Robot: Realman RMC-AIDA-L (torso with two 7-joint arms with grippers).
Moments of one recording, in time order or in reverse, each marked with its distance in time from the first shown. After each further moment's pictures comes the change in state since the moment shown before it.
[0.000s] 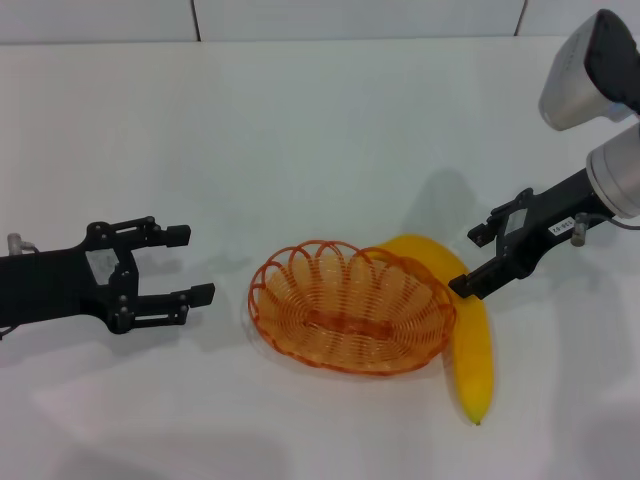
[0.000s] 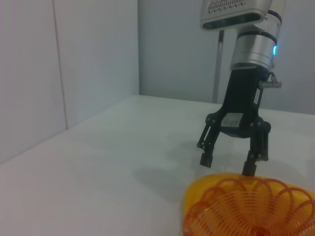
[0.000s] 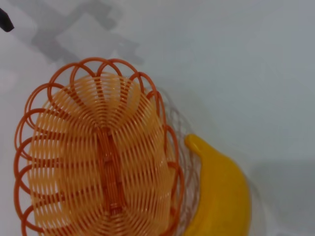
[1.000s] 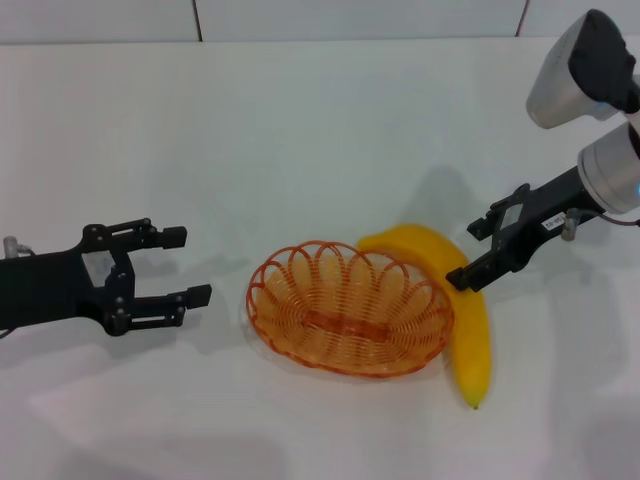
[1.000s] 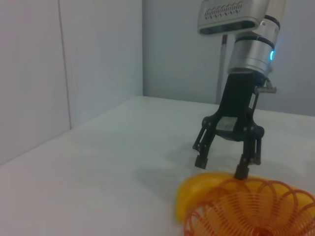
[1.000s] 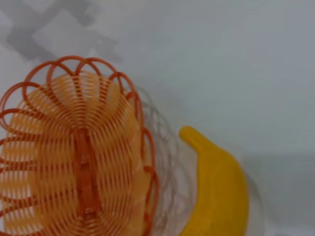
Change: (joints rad) left arm 0.009 0.001 0.000 0.000 -0.007 0.000 -0.002; right arm 0.011 -0.003 -0.023 0.041 -0.017 0.061 0.026
